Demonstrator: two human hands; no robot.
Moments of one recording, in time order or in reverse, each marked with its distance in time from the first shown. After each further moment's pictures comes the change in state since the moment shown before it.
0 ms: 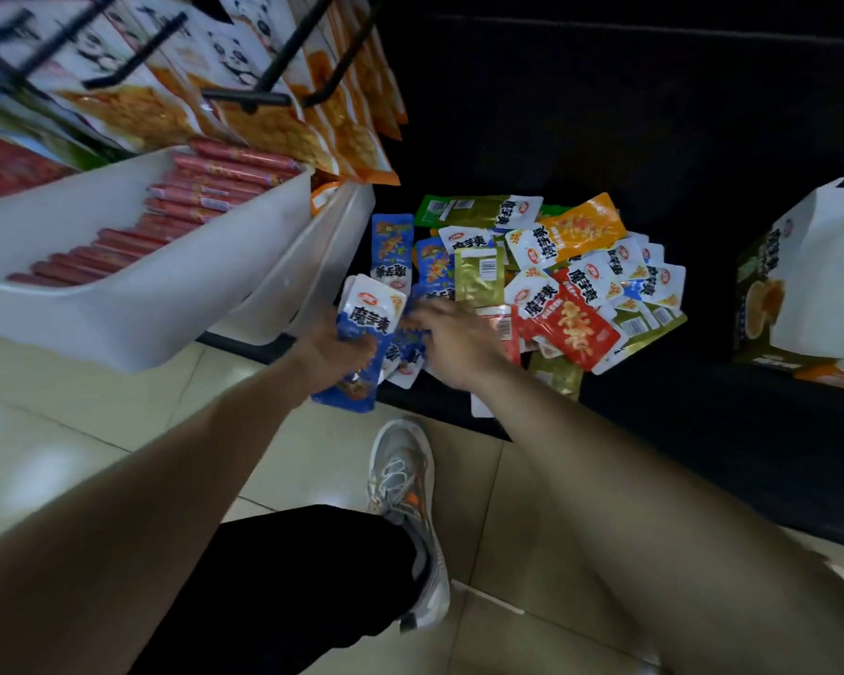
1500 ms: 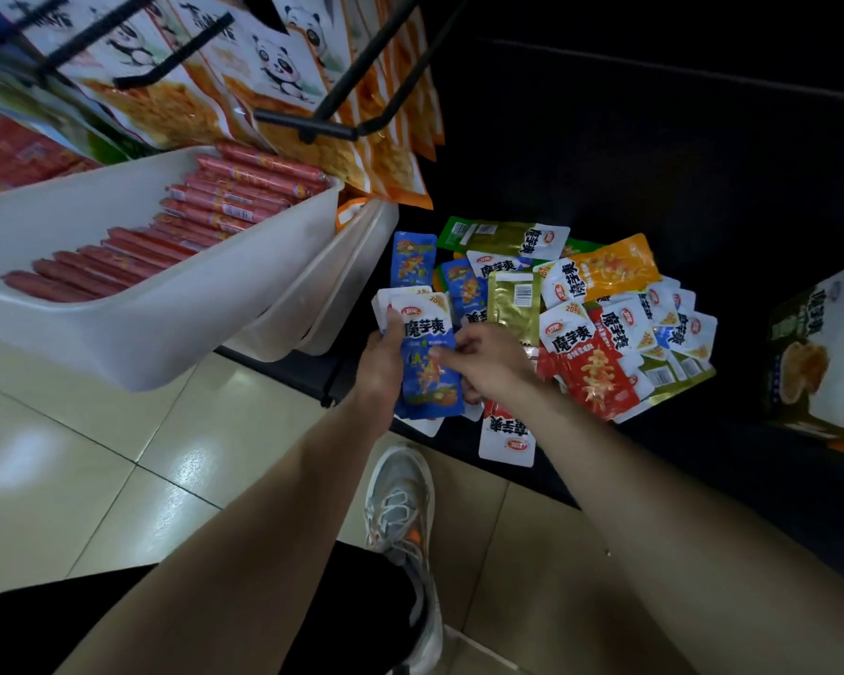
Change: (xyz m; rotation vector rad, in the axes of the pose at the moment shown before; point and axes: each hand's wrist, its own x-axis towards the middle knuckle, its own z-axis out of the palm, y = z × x) left_hand 0.039 -0.001 0.057 -0.693 0.127 -0.161; right_hand 0.013 0.002 -0.018 0.775 -0.013 0.373
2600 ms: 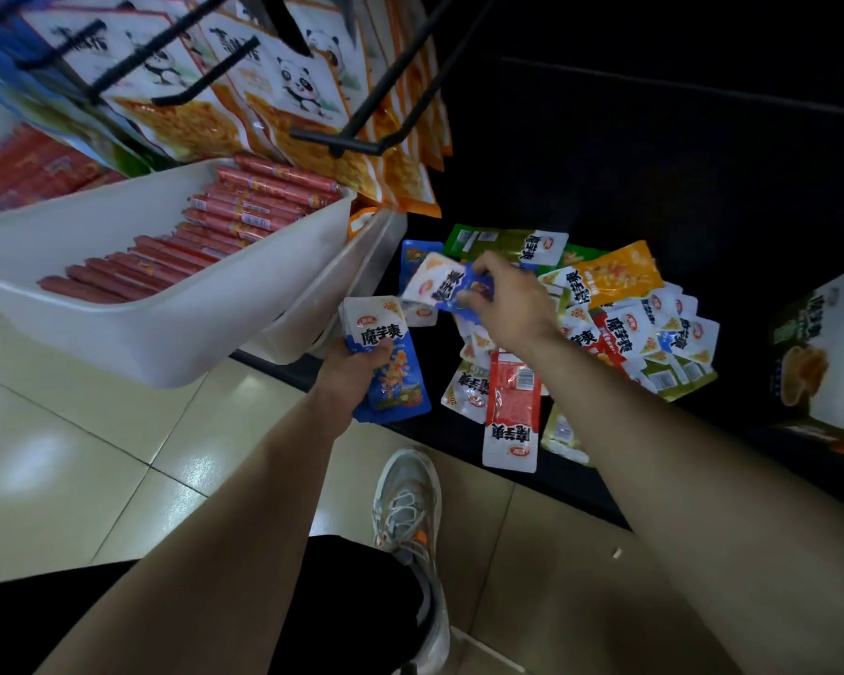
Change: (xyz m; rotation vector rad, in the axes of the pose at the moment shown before) left_hand 0.003 0.011 -0.050 0.157 0.028 0.043; right_hand 0.023 -0.038 -0.035 -0.520 0.266 -0.389
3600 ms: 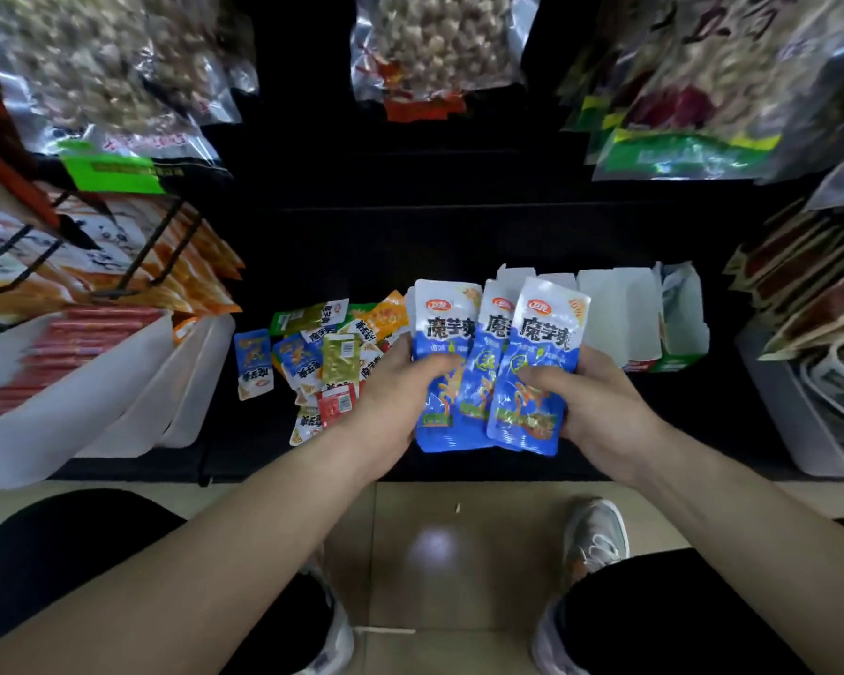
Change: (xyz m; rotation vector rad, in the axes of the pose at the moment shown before) left_hand -0.320 0.073 0.179 0.044 -0.694 0.183; right_hand -0.319 0.004 -0.270 1.024 0.291 0.525
